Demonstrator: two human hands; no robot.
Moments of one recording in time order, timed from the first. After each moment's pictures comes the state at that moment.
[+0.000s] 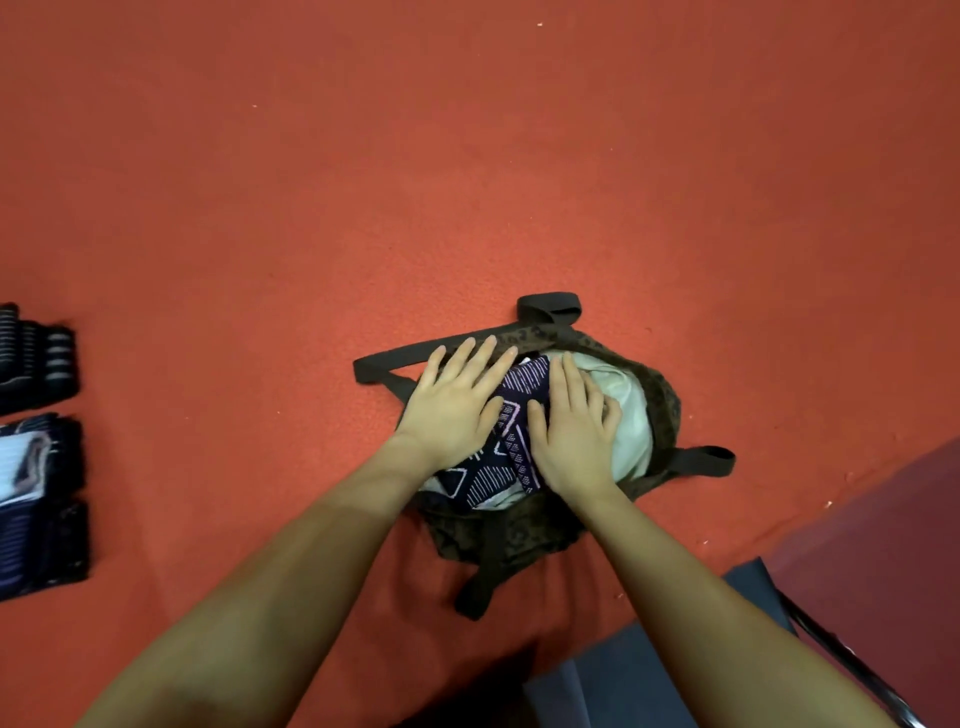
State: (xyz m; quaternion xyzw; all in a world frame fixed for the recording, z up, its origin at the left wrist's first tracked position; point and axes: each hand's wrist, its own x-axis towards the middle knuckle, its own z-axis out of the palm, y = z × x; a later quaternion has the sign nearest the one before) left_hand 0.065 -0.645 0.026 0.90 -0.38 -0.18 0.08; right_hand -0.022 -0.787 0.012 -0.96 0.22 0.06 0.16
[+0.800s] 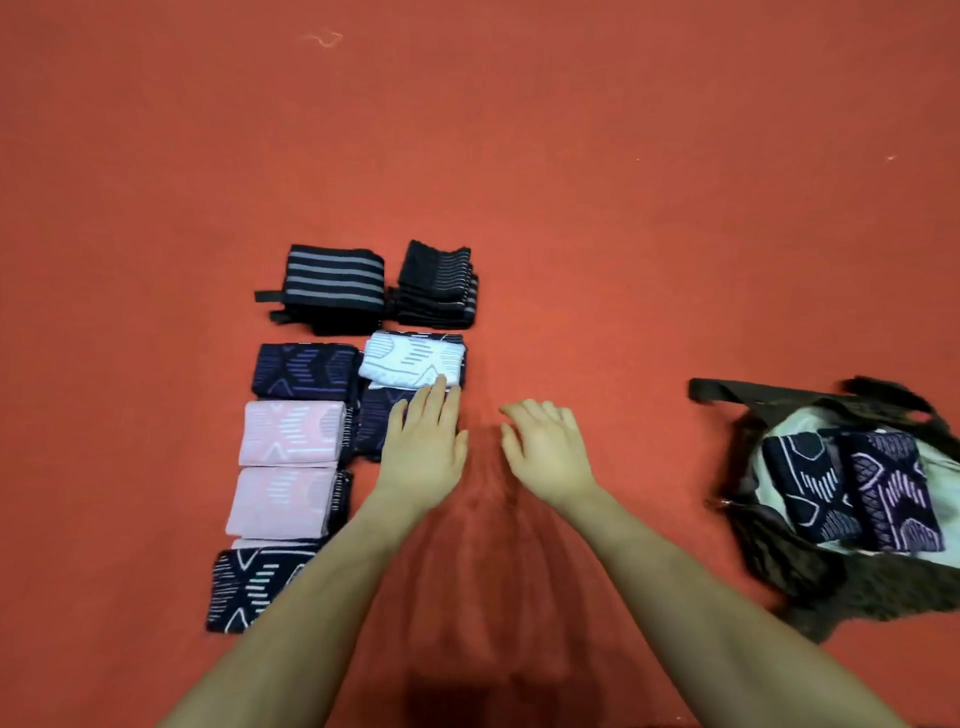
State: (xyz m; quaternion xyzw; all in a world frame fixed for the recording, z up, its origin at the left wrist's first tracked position) left_hand 0.024 -0.213 0.056 0.99 -0.08 -0.12 0.07; right_hand 0.032 -0.376 0.044 -0.98 -0.12 0.03 0.17
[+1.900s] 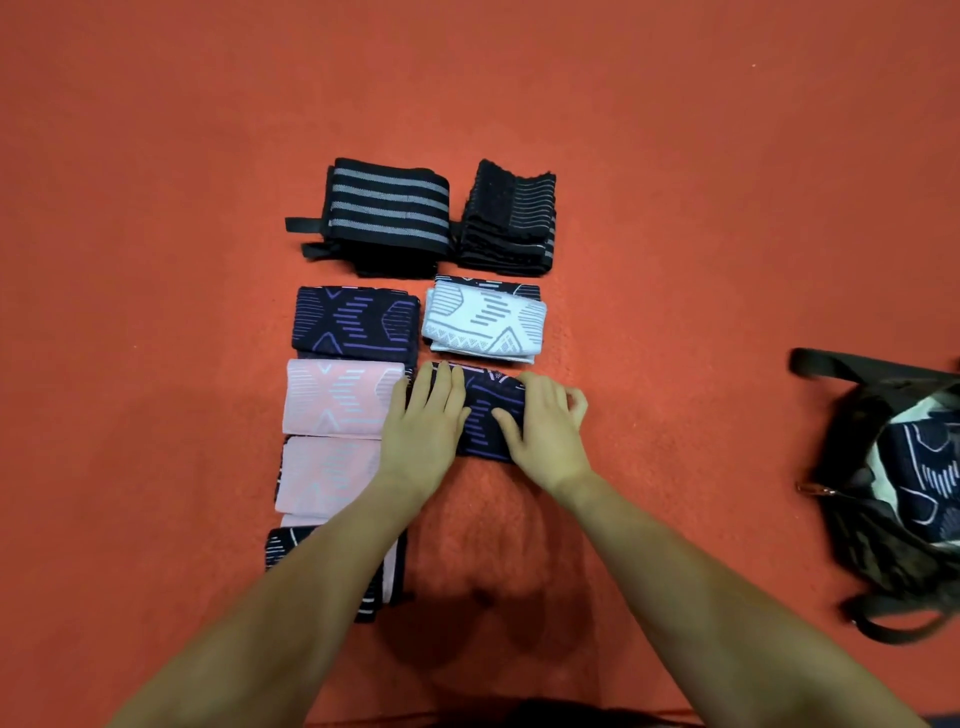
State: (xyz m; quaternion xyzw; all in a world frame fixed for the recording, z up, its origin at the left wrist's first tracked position) left_hand 0.020 -0.120 -0.030 0.99 -0.12 -0.03 -0.03; right_hand 0.029 -0.282 -0.024 -0.96 -0.07 0.10 0.24
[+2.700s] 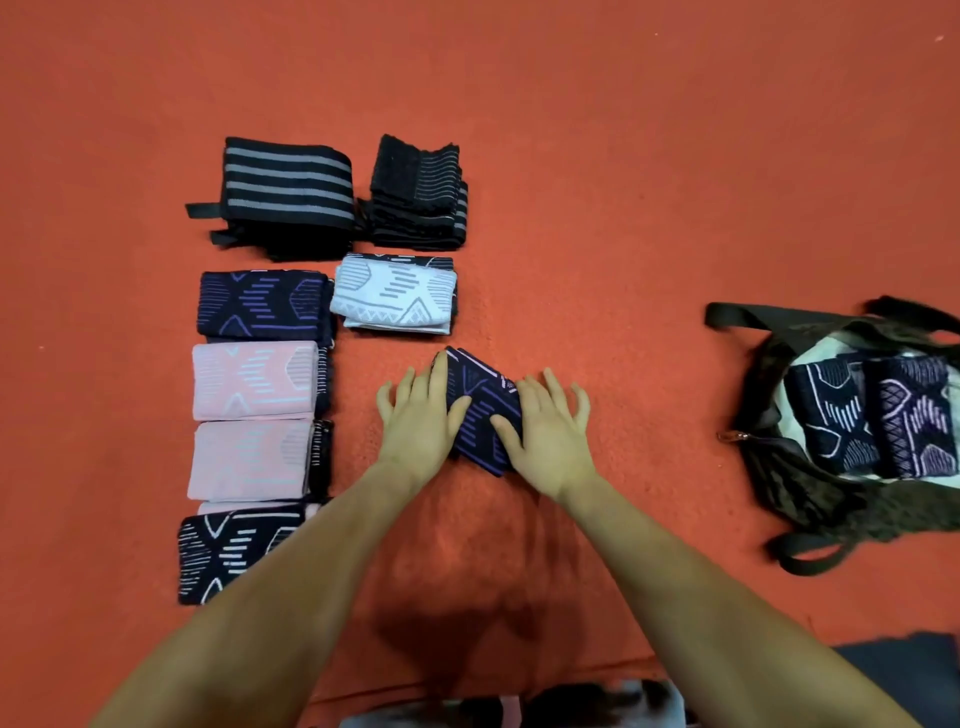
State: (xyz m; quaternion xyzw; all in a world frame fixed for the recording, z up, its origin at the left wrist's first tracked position) left_hand 0.004 -0.207 -0.024 0.97 -0.01 -0.19 0.17; right_hand -0.013 -0.375 -0.018 -0.98 -0.06 0.16 0.13
